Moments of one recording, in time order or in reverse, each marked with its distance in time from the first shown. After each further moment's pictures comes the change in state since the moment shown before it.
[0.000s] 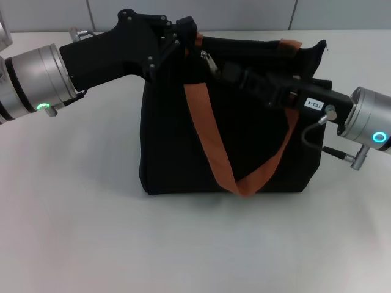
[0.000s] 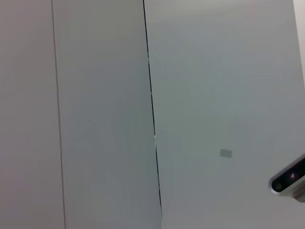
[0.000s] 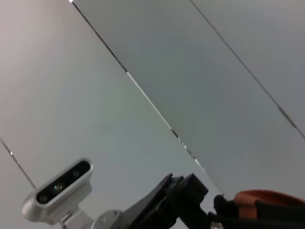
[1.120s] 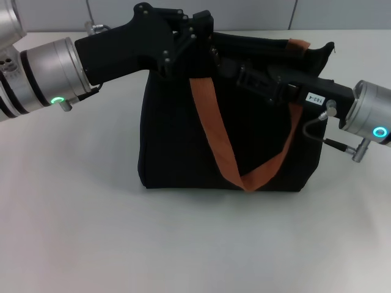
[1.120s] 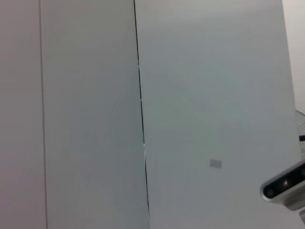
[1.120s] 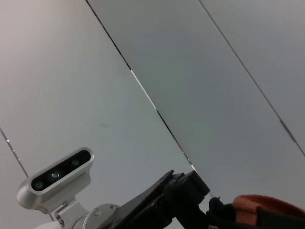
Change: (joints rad) left arm -0.044 -0.003 0.015 -0.039 -0.021 0.002 0.003; right arm 0.004 0.003 -0.004 -0.030 0.011 0.002 -0.062
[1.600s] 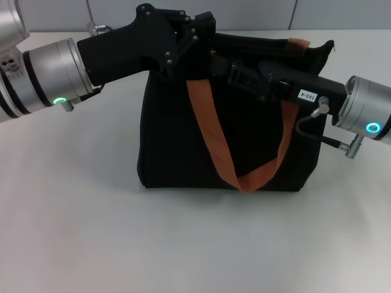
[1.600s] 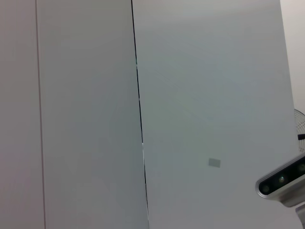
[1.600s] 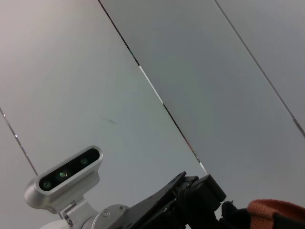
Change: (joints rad) left arm -0.004 0.000 0.002 -0.009 -0.001 -0.002 0.010; right arm 0.027 0.001 -0.010 0.011 0.000 0.002 -0.001
